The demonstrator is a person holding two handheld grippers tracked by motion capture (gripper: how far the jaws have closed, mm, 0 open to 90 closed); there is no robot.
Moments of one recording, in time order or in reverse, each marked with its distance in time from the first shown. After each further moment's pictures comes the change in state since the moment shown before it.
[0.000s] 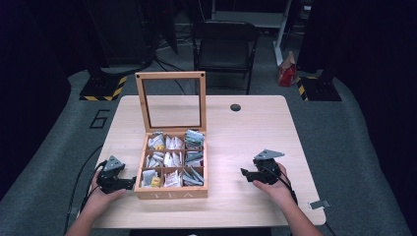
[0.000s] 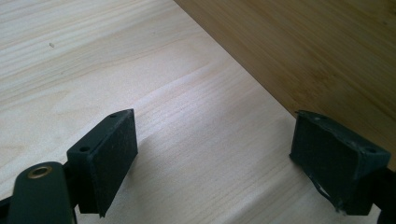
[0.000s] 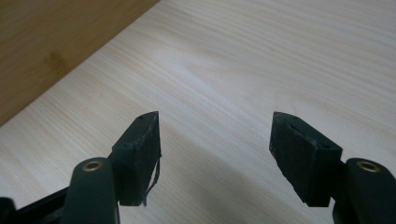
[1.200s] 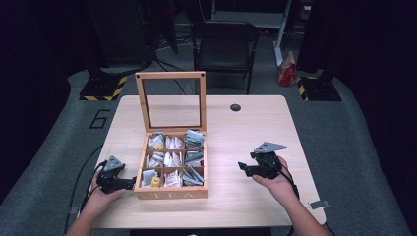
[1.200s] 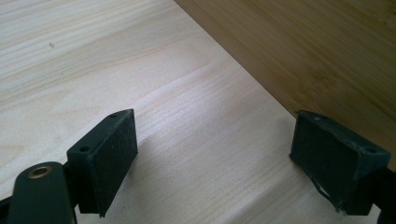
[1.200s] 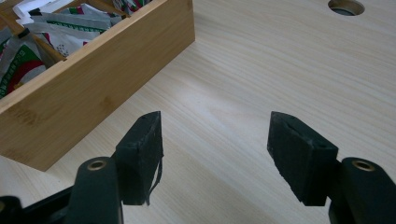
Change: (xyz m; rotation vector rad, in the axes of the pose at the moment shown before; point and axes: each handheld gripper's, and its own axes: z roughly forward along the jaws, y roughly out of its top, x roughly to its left) left arm 0.000 0.000 0.000 -0.001 0.000 -0.001; right arm 0.013 0.035 -0.028 -0.044 0.043 -0.028
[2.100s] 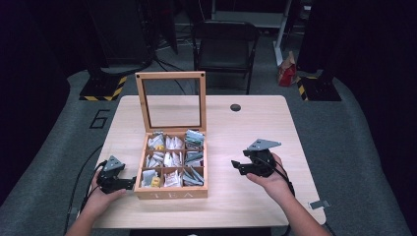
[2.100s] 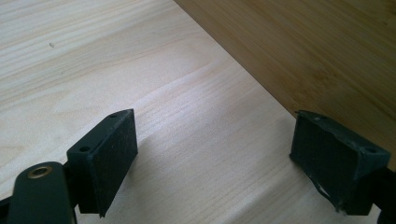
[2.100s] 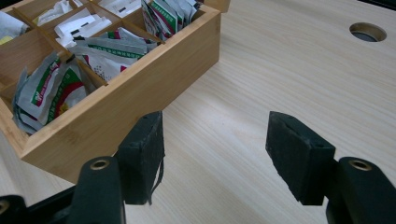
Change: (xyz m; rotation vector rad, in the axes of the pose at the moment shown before) left arm 0.000 0.000 0.000 -0.001 -0.002 -0.004; right arm 0.019 0.021 -0.003 -0.018 0.045 -0.037
